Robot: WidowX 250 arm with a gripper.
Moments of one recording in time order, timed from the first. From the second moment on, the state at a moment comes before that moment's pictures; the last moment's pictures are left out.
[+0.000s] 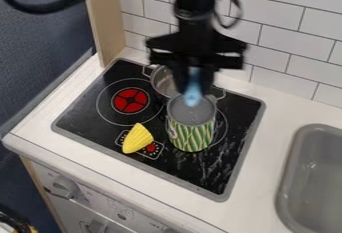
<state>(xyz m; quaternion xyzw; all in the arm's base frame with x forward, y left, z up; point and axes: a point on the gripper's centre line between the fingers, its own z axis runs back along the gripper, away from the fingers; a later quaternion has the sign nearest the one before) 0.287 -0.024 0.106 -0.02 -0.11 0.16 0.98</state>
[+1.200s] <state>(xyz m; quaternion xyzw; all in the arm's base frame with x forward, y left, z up) 0.268 0.107 0.005 0.06 -0.03 0.30 0.95</state>
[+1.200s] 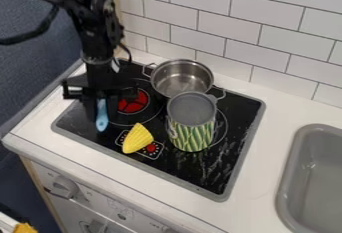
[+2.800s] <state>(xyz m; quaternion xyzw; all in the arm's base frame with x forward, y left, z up) 0.286 0.106 0.015 0.04 0.00 0.32 0.95</state>
